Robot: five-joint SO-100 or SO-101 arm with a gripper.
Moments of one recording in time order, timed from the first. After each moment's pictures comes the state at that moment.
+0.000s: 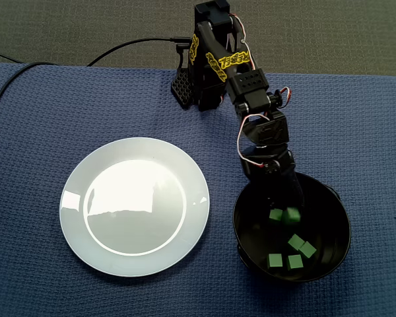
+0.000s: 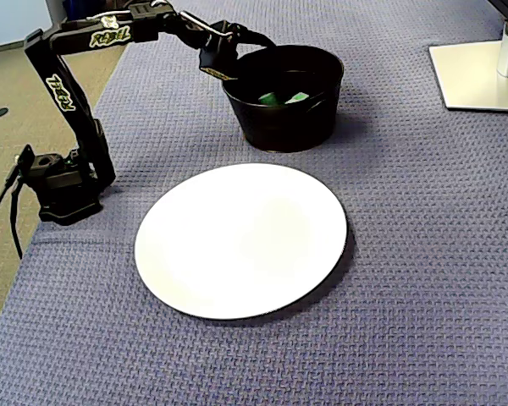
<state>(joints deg) -22.8 101.6 106.6 33.4 -25.3</state>
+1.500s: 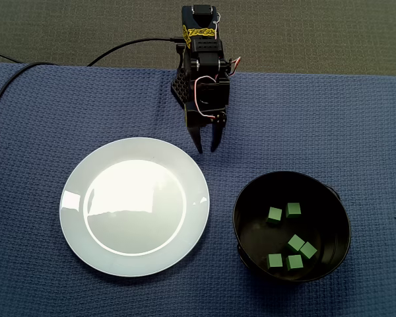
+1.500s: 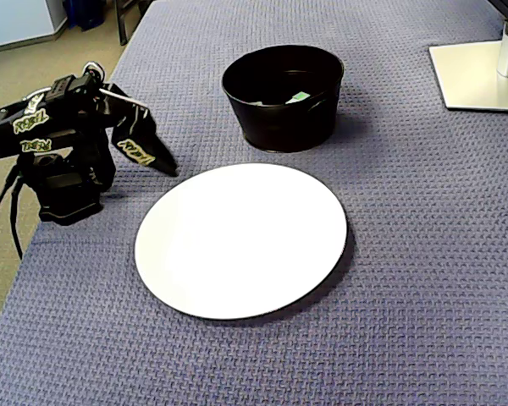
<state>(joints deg) -4.3 181.2 171.9 65.3 -86.5</state>
